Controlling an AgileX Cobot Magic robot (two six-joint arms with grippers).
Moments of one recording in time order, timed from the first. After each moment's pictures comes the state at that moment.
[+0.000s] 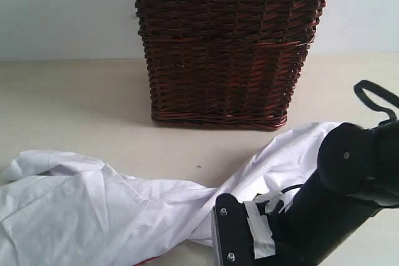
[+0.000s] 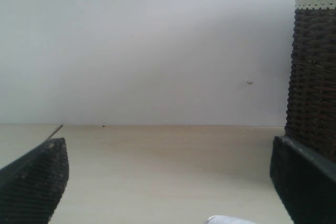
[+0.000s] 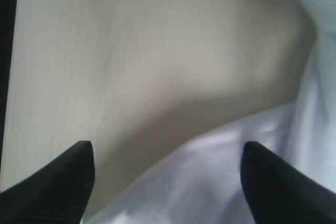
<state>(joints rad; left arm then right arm) -0.02 0.01 0.00 -1.74 -0.06 1.75 0.70 1.67 -0.62 0.78 0.58 -1.53</state>
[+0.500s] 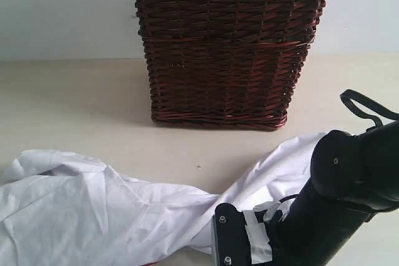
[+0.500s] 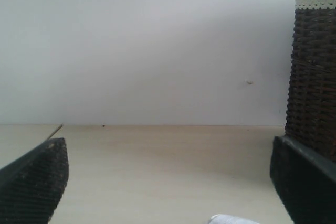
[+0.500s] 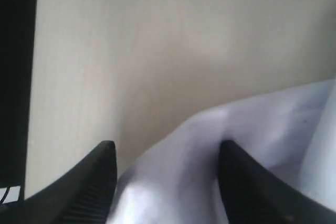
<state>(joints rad) -0.02 0.01 0.00 -1.74 -0.06 1.75 0.70 1.72 -0.62 0.78 0.63 -1.49</state>
